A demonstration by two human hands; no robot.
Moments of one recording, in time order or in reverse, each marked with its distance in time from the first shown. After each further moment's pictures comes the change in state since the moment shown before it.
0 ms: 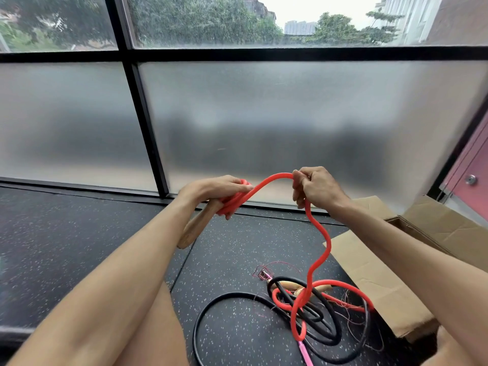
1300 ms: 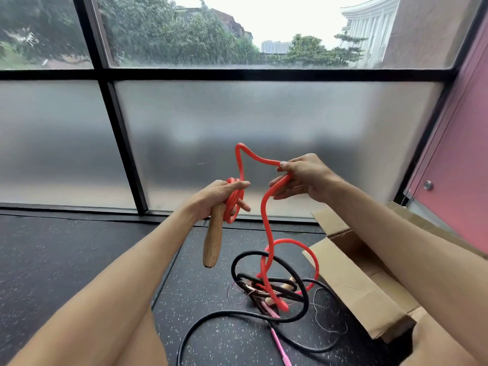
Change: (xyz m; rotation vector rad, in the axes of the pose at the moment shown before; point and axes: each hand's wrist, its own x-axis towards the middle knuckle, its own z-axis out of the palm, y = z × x) left_hand -0.003 0.049 0.034 -0.456 0.144 0.109; right_hand -0.006 -0.056 -0.051 0.338 -0.051 0.246
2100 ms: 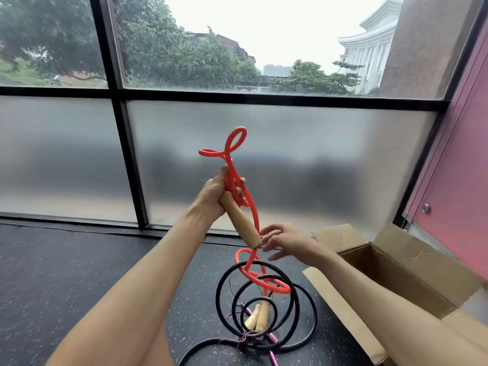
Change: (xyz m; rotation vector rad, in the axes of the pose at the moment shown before) left_hand -0.007 0.037 0.003 -0.758 0.172 0.198; right_hand 0.010 0.095 0.029 -0.277 -0.212 0.066
